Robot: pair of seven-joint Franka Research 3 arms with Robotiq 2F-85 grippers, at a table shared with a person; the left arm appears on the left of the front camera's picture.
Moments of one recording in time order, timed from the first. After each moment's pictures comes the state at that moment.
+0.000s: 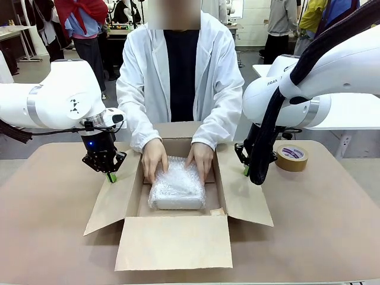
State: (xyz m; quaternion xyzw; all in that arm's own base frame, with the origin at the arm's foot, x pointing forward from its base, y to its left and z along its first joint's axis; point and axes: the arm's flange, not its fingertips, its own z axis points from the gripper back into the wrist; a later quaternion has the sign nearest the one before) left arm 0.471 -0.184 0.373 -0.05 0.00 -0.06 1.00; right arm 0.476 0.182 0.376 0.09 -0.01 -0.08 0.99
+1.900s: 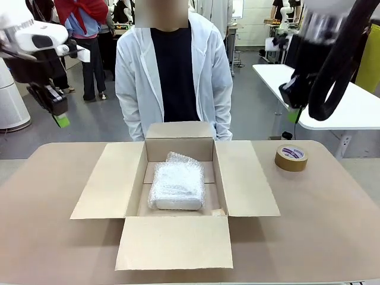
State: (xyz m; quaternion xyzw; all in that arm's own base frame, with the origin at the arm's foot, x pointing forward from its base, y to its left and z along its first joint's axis) left arm 0.394 -0.118 0.593 -0.02 -0.09 -0.34 0.94; right arm 0.390 0.135 0.611 0.02 -0.05 0.23 0.97
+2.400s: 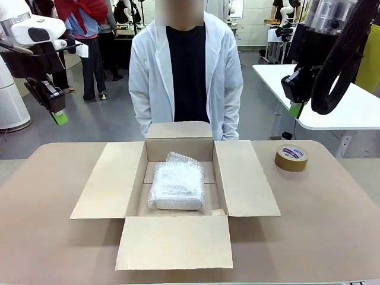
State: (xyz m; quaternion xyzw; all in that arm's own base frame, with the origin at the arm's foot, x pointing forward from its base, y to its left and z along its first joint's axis) left arm 0.394 -0.119 0.595 -0.02 -0.08 -0.35 0.93; right arm 0.390 0.135 0.614 0.02 -0.05 0.23 0.97
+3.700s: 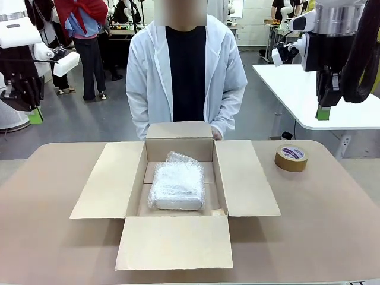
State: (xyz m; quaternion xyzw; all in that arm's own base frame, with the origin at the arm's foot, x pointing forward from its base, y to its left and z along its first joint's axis) left arm 0.399 -0.097 0.604 0.04 0.00 -0.70 0.71; right arm 0.396 0.112 0.611 -0.06 0.05 0.61 0.79
